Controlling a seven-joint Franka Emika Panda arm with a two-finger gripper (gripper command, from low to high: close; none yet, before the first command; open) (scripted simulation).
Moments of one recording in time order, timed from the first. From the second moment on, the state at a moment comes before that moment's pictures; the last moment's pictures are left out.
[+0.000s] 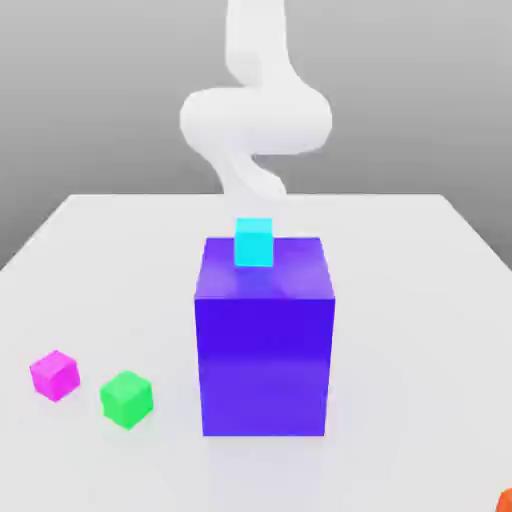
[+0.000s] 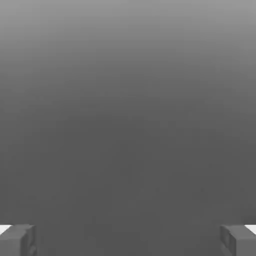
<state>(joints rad) -0.08 -0.73 0.02 -2.33 -0.02 2.34 0.91</state>
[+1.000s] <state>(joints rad) -0.74 0.15 -0.06 -2.67 0.03 2.83 2.08</state>
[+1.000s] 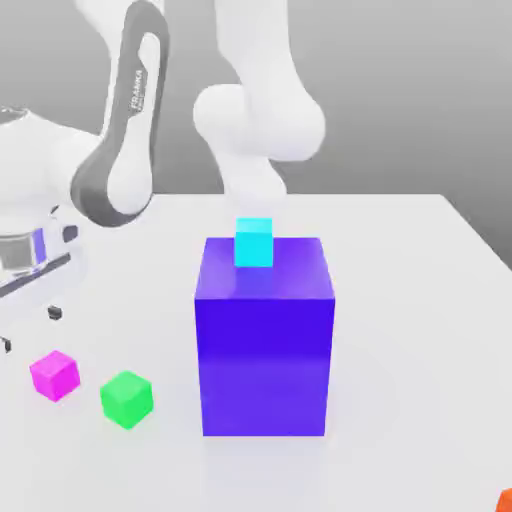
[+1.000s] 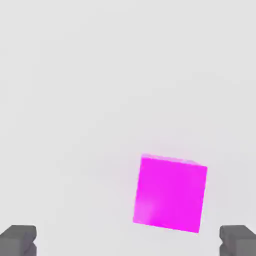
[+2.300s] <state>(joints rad) -0.56 0.10 0.06 -2.78 -0.03 2.88 2.08</state>
